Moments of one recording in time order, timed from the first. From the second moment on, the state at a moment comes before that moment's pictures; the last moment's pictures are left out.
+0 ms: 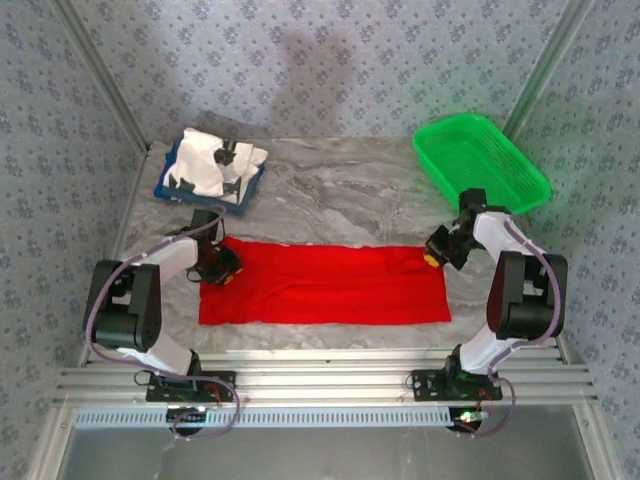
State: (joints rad) left arm -0.14 1.56 0.80 -0.55 0.20 -0.82; right arm -0.09 1.60 1.00 -0.84 -0.35 0.60
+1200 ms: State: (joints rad) left arm -0.10 1.69 0.94 -0.56 0.22 -0.70; right arm -0.15 1.39 0.96 -0.93 -0.17 0.57
